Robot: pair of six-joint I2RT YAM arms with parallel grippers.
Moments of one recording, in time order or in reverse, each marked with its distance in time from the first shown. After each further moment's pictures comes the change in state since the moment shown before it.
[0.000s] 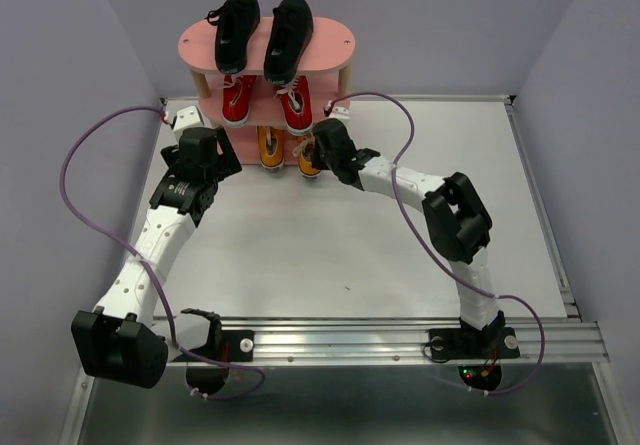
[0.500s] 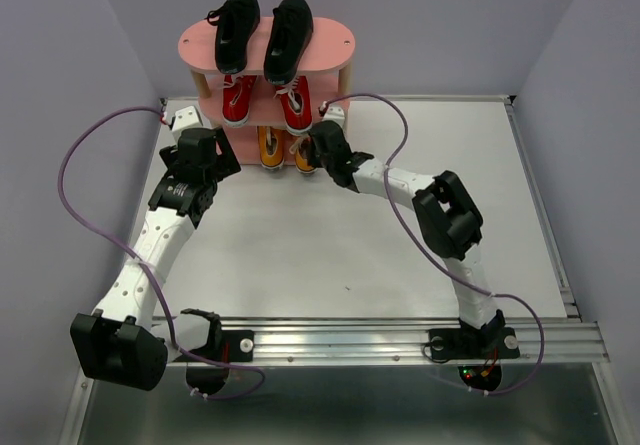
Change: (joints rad) left arm 0.000 -0.011 0.000 -0.004 -0.008 0.000; right arm -0.001 0.055 0.010 0.137 0.027 -0.065
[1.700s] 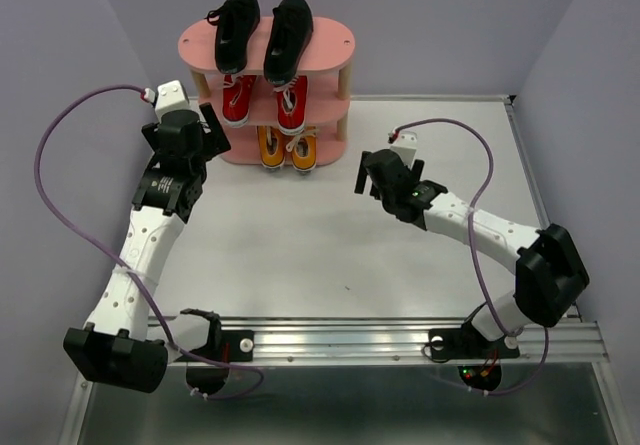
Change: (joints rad) left arm 0.015 -0.008 0.156 0.005 -0.019 0.083; right arm 0.000 -0.650 -0.564 -0.277 0.266 0.113
